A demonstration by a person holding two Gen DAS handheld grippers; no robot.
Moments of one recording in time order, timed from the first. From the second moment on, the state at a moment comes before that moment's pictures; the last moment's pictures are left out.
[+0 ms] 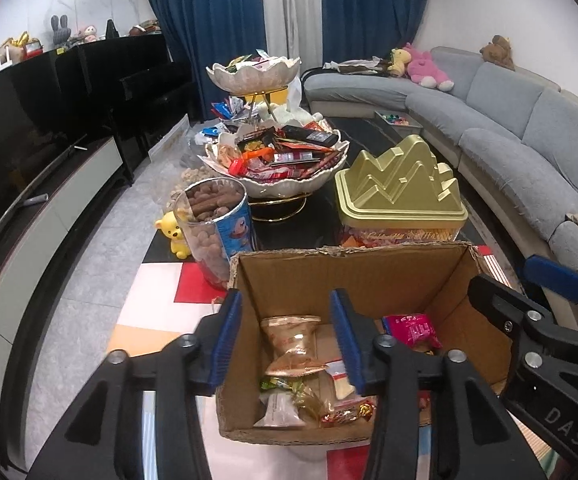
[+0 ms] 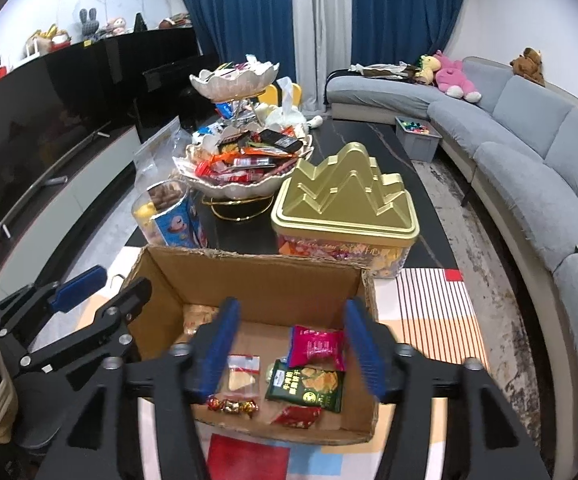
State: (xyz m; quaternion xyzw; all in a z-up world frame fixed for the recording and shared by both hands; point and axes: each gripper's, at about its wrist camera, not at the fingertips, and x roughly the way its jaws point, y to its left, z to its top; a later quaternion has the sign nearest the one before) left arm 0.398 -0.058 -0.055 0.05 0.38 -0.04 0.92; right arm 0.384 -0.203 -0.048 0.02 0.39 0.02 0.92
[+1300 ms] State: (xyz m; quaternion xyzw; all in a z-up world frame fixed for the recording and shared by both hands) left arm 0.272 -0.031 -0.001 0.05 0.34 -0.02 0.94; right arm 0.272 -0.208 -0.003 0.02 0.36 -0.02 0.93
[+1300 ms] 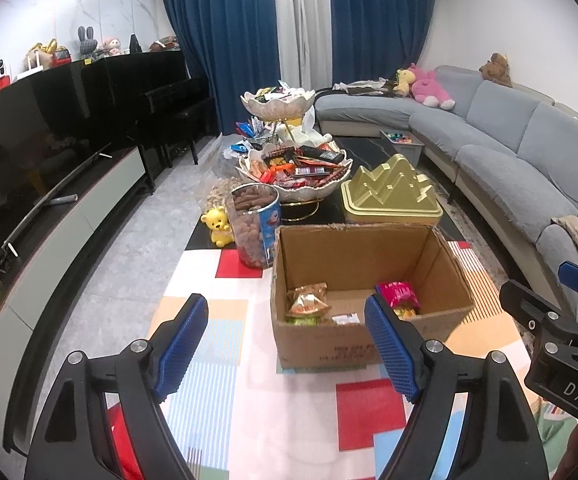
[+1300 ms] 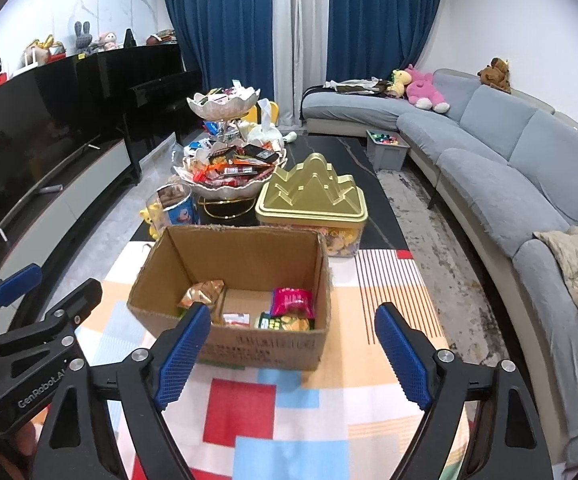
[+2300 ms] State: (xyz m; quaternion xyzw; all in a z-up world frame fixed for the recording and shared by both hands) left arm 0.133 -0.019 -0.016 0.05 0.35 -0.03 0.93; right arm 0.134 -0.205 -0.019 0.01 0.36 -0.02 0.93
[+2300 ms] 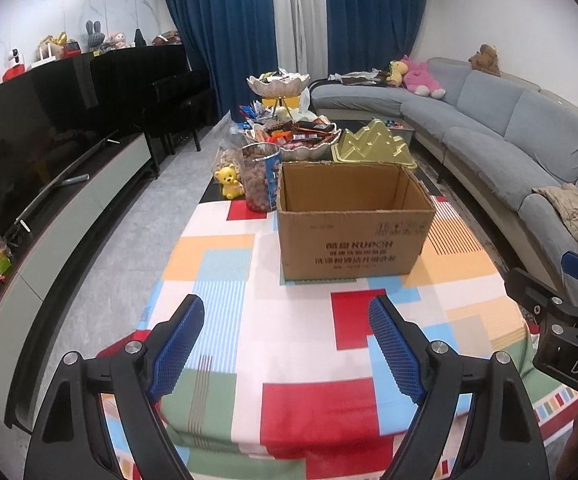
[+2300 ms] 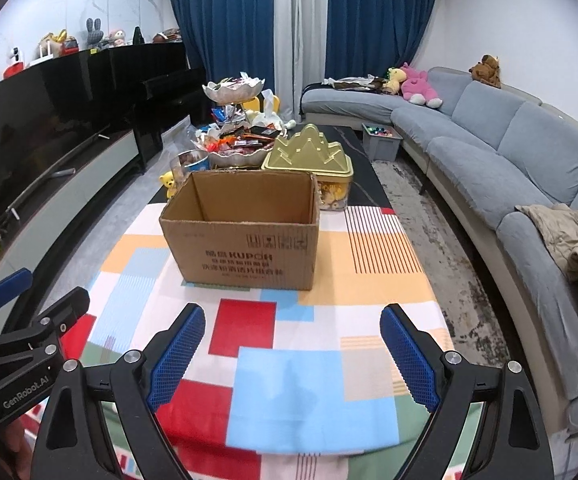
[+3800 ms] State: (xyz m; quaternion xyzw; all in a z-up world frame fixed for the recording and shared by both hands) left arm 0.052 -0.005 -0.025 0.03 0.34 0.00 0.94; right arm 0.037 -0.206 -0.016 0.01 0.34 -0.04 0.94
